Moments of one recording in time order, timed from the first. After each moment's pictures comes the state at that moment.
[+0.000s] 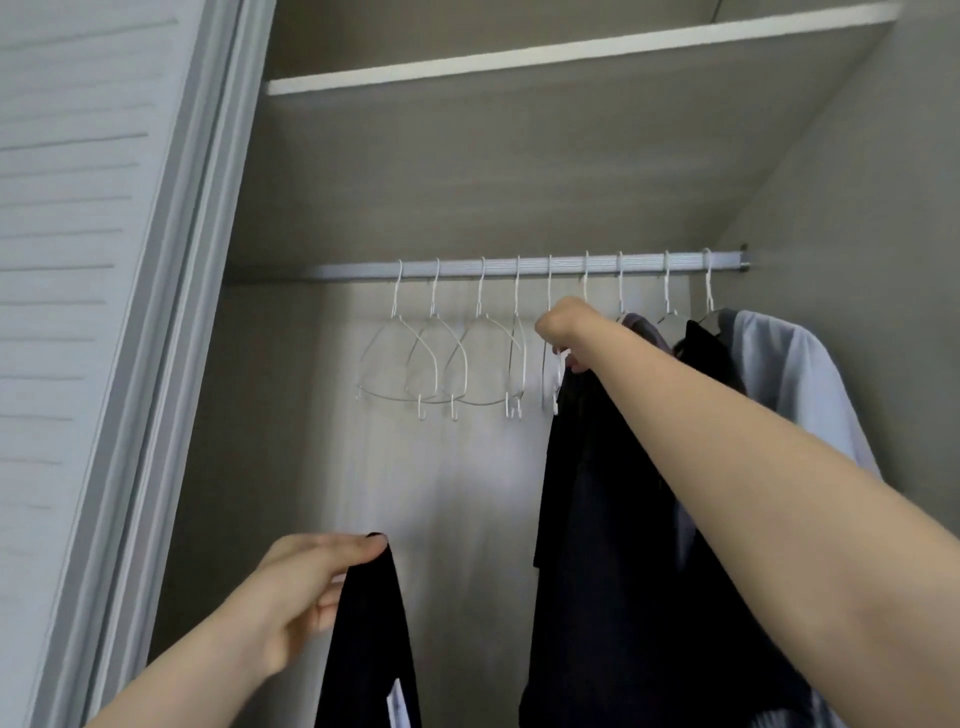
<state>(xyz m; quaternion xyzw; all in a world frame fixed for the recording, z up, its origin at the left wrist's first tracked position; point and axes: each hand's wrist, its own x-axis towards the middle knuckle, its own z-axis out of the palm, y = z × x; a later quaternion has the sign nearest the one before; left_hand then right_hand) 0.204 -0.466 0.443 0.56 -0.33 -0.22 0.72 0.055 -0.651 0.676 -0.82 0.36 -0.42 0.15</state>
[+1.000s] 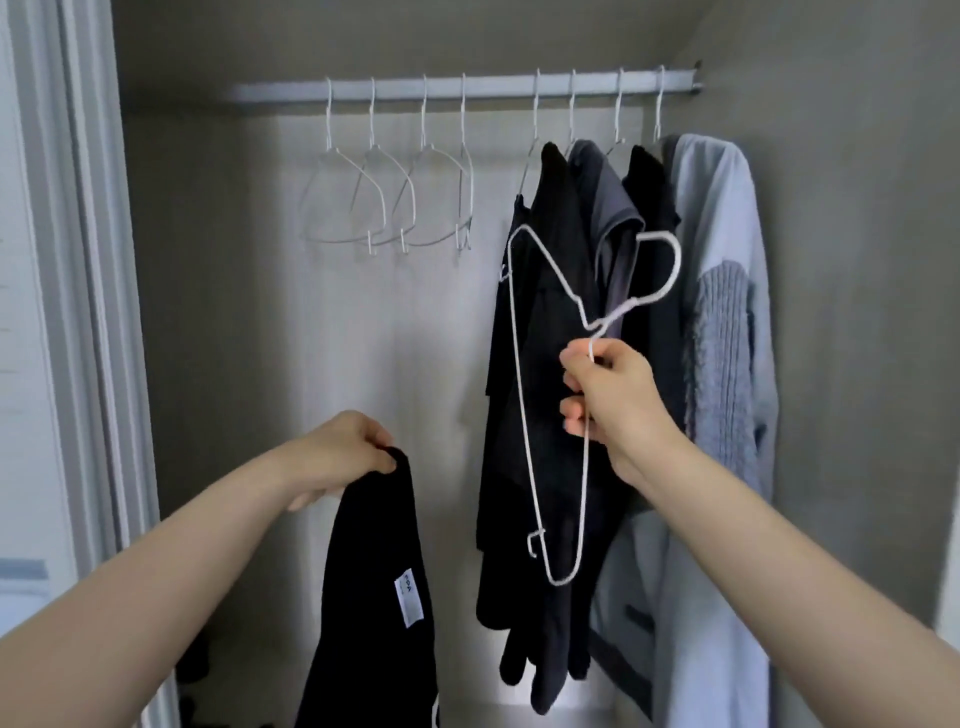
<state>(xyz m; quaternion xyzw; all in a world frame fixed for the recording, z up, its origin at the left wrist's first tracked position) 0.172 -0.477 0.398 0.76 -0.48 -0.15 0.40 -0.057 -0.583 0.432 -0.62 0.24 -0.54 0.51</state>
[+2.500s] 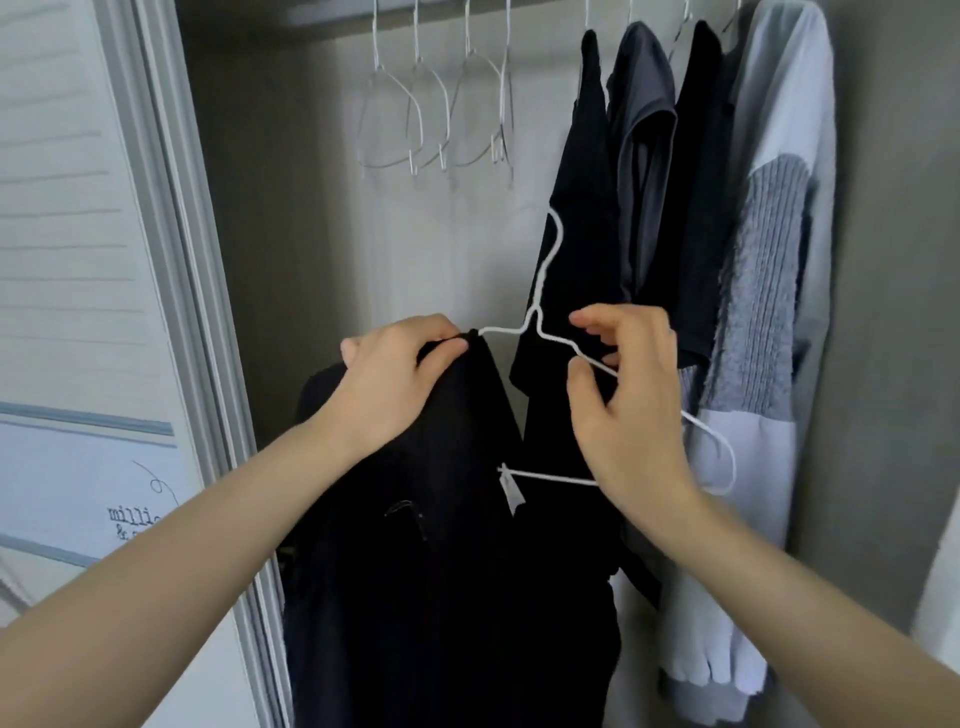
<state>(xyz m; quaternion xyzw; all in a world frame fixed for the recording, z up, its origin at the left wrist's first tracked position) 0.079 -0.433 0.388 0.71 -0.54 0.22 0.39 -0.094 -0.542 0.360 -0.75 0.11 -0.63 0.16</state>
